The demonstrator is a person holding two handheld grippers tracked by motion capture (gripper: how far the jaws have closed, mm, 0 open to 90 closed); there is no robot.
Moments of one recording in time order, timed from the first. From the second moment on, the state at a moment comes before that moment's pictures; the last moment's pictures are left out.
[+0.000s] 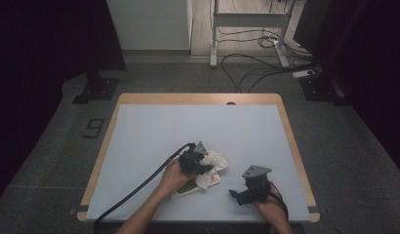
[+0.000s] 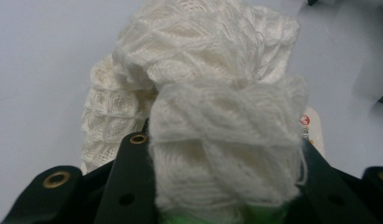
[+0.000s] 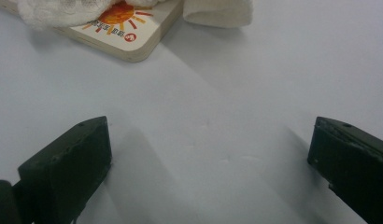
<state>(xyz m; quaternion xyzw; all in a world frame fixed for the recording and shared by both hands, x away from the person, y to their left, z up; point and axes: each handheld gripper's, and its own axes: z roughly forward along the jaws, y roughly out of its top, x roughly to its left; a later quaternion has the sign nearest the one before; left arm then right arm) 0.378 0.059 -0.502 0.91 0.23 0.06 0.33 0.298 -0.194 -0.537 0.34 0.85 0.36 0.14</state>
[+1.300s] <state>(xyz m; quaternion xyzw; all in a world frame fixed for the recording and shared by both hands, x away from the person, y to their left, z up) 0.351 0.112 -0.500 0.91 0.24 0.06 0.34 0.298 -0.194 -0.537 0.34 0.85 0.36 0.14</state>
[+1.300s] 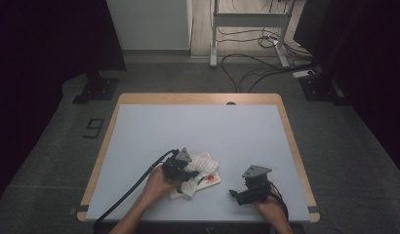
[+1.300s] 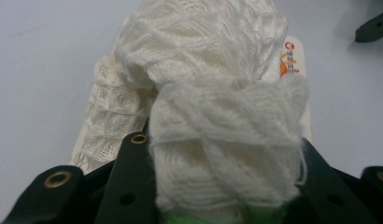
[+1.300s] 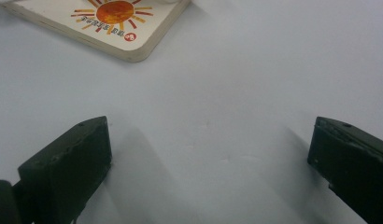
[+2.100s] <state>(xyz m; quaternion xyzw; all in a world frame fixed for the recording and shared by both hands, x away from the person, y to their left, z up) 0.324 0.171 -0.497 0.90 0.26 0.06 0.34 0.298 -0.194 -0.537 0.34 0.85 0.36 0.14</state>
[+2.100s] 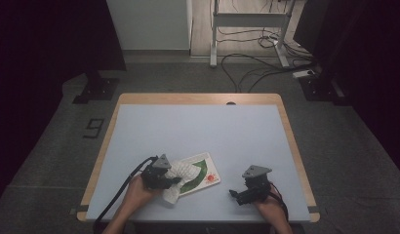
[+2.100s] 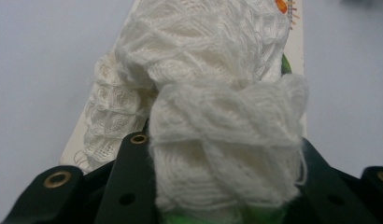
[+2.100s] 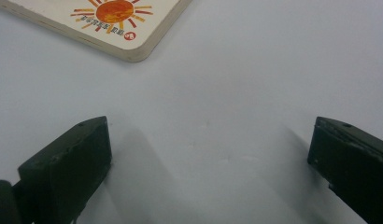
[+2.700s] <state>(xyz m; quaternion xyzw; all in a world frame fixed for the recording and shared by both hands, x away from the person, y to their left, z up) 0.303 0.172 -0.497 0.91 0.25 0.06 0.33 0.298 -0.194 -0.537 0.34 0.85 0.36 0.14</state>
